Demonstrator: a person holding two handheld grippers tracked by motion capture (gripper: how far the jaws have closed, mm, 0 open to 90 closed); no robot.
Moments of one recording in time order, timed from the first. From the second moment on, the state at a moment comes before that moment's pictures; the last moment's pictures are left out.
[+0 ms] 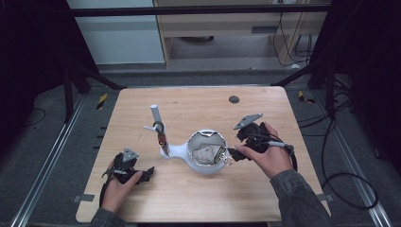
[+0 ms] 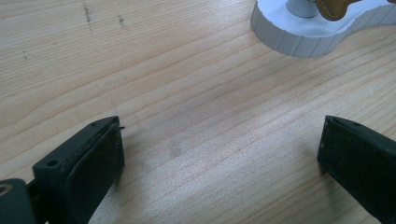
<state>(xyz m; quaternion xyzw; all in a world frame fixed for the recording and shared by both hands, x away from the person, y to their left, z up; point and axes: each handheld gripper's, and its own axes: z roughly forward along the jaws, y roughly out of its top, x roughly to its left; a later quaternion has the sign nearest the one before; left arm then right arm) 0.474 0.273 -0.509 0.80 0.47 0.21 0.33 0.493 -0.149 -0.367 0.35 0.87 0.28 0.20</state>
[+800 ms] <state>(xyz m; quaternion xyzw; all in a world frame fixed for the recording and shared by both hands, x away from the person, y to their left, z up) 0.474 0.273 -0.509 0.80 0.47 0.21 0.33 0.481 -0.204 -0.390 0.39 0.84 0.31 0.22</state>
